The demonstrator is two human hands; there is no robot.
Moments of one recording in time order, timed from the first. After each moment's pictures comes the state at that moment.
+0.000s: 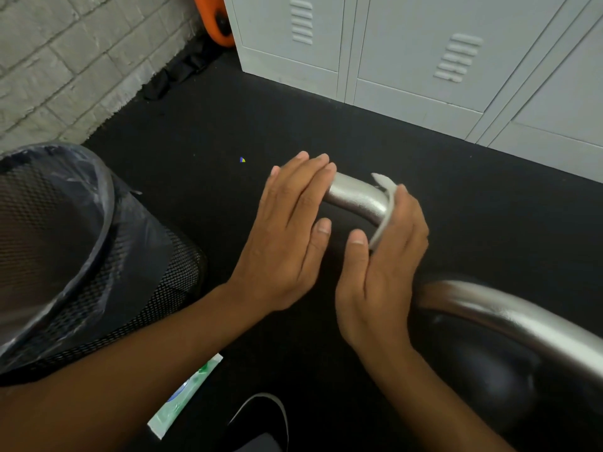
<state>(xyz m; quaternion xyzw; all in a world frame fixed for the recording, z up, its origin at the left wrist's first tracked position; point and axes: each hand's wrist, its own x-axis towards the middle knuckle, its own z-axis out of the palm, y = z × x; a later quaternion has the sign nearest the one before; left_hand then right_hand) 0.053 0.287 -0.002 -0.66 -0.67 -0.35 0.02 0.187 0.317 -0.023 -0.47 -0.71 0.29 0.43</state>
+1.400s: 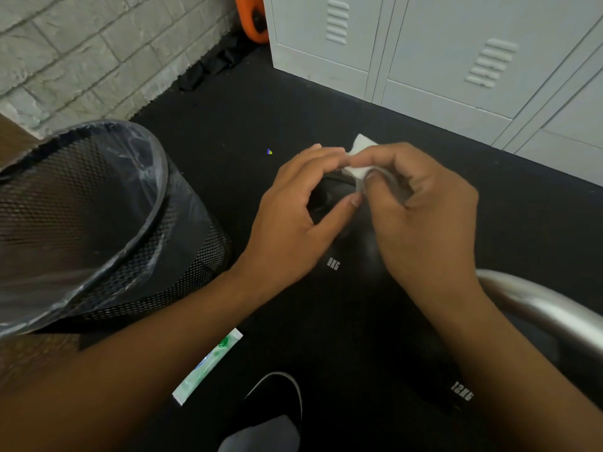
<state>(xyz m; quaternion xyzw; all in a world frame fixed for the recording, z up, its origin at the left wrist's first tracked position) 0.046 0.265 0.028 -0.55 -0.68 -0.47 -0.09 0.181 0.339 0.064 -0.33 -0.79 0.33 0.40</state>
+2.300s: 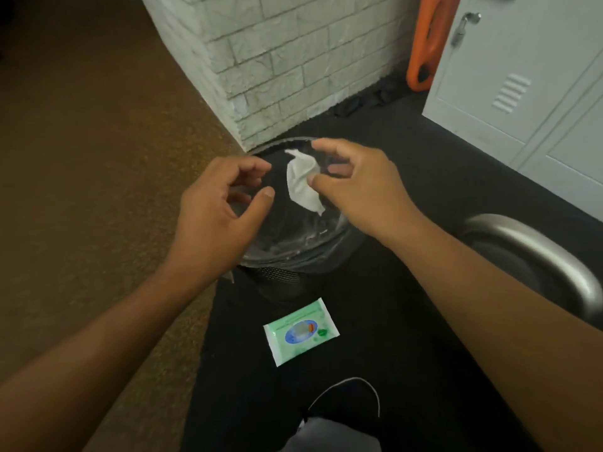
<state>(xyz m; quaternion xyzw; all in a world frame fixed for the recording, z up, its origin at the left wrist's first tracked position) -0.069 0.043 0.123 -0.34 -0.83 -0.43 0.09 -0.004 0.245 0.126 -0.14 -0.83 0.51 0.15</state>
